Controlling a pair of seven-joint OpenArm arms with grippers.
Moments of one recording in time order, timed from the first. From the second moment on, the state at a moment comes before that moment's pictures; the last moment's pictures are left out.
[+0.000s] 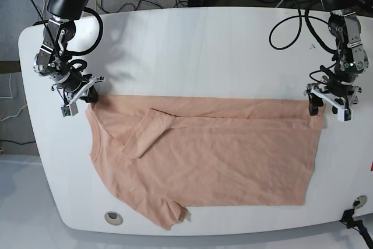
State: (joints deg) left arm 0.5 -22.2 -18.2 78.5 -21.2 -18.3 29.4; right arm 4.6 15.8 23.5 69.2 17.2 37.8 -38.4
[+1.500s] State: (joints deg) left arm -2.6 -19.6 -18.2 64.4 -21.7 -18.3 24.9; right arm 2.0 15.8 23.5 69.7 18.8 37.8 -36.9
